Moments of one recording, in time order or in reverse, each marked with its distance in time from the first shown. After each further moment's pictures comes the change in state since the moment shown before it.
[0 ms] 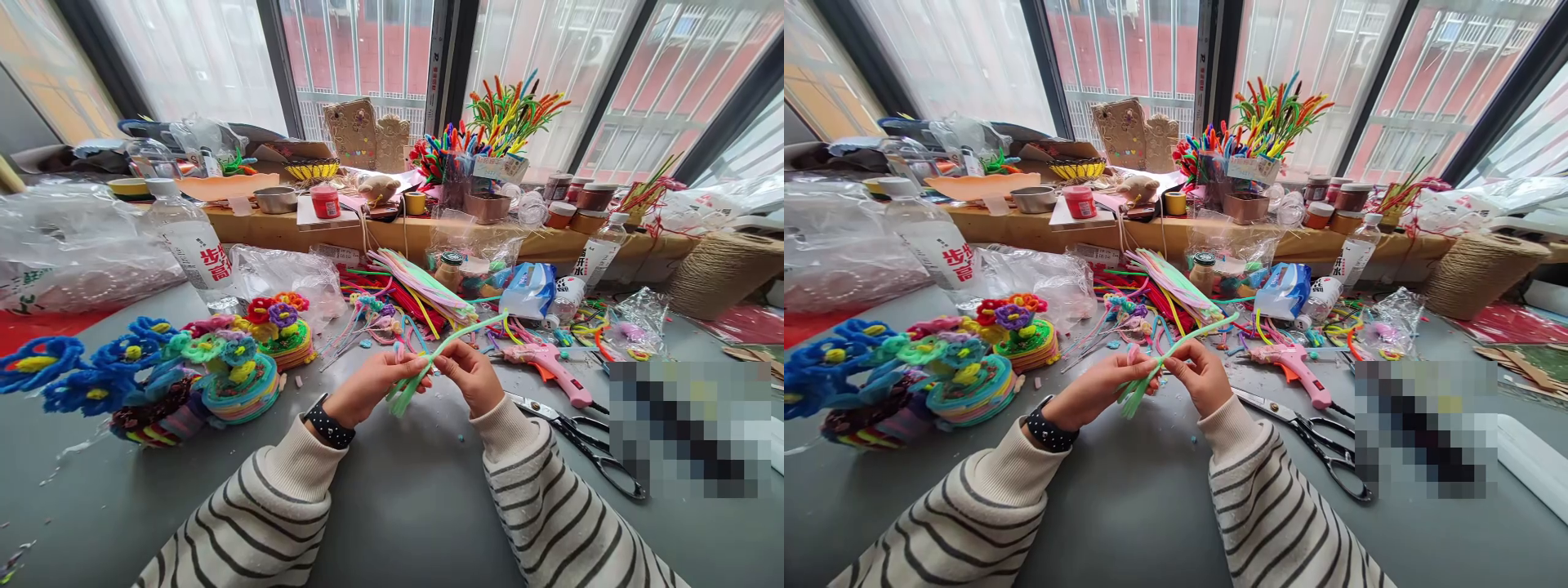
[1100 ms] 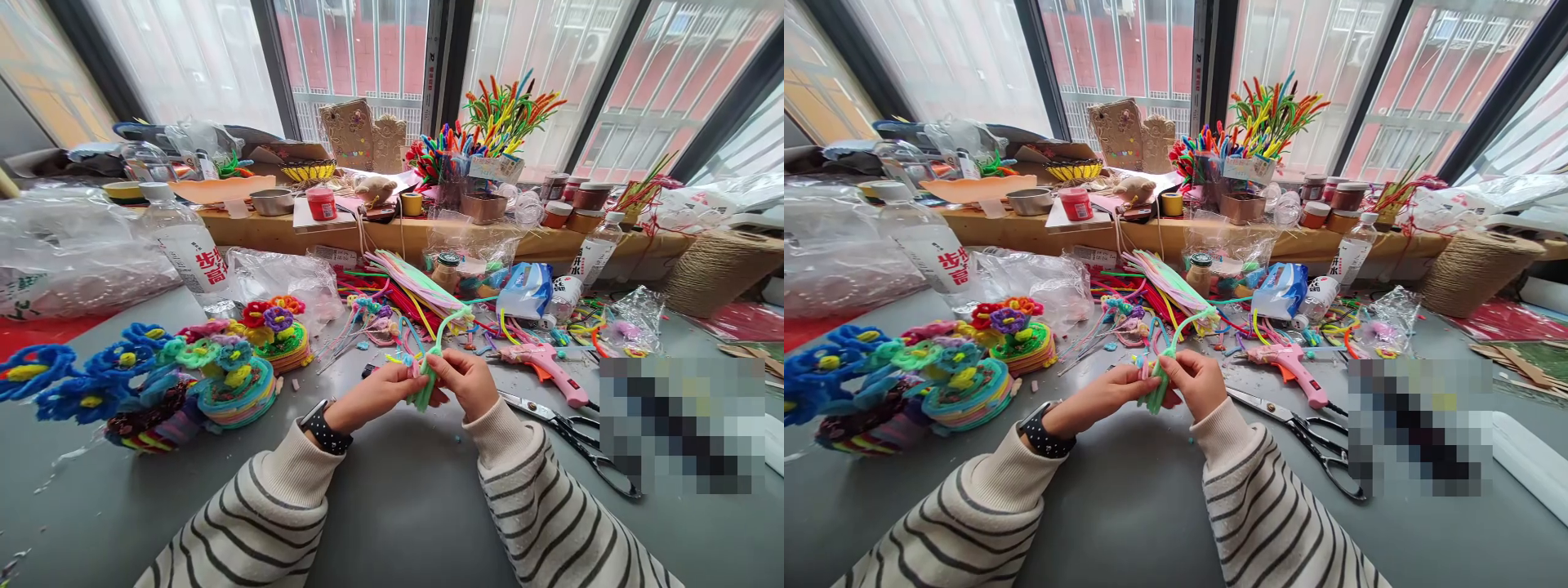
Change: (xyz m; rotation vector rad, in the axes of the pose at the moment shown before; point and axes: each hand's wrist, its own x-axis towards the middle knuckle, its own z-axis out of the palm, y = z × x) left_hand 0.001 -0.002 0.007 0.313 -0.232 0.102; right_hand -0.005 -0.006 0.008 -0.142 0.056 0.071
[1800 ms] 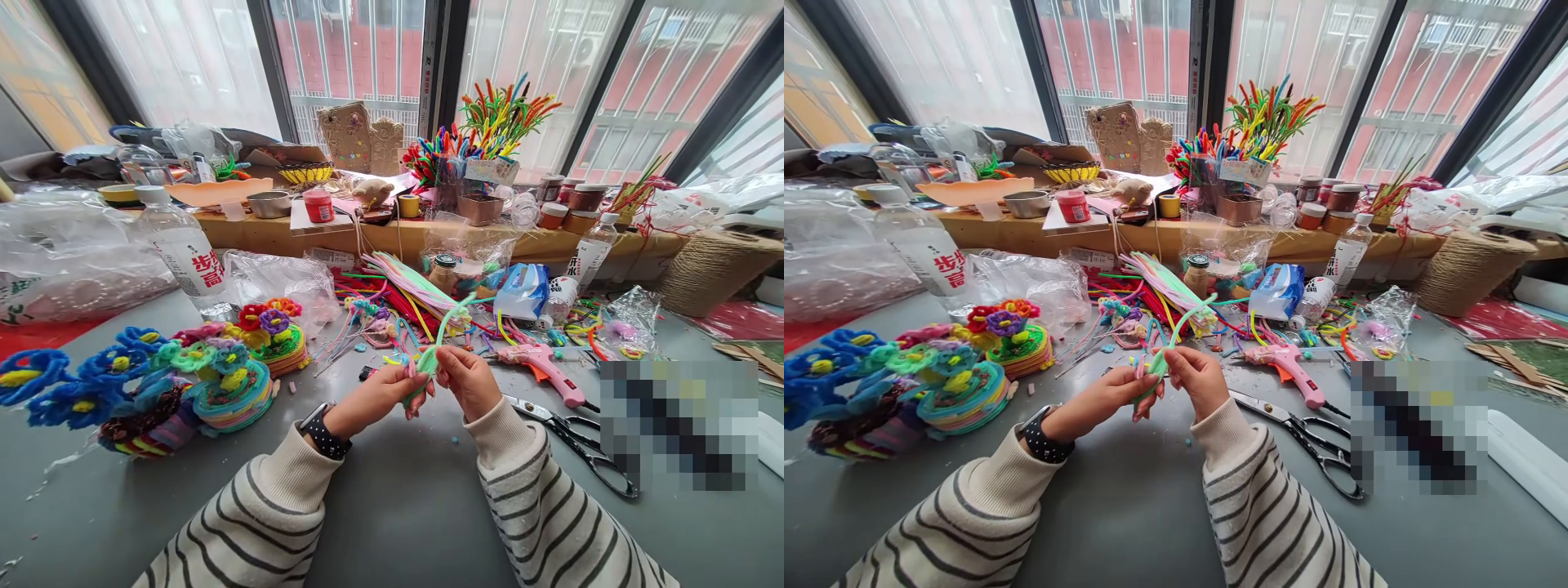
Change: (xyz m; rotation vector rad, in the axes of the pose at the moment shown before) left_hand -0.001 0.002 0.004 -0.006 0.037 0.017; right_hand 0.004 -0.003 -0.003 0.349 -0.021 0.110
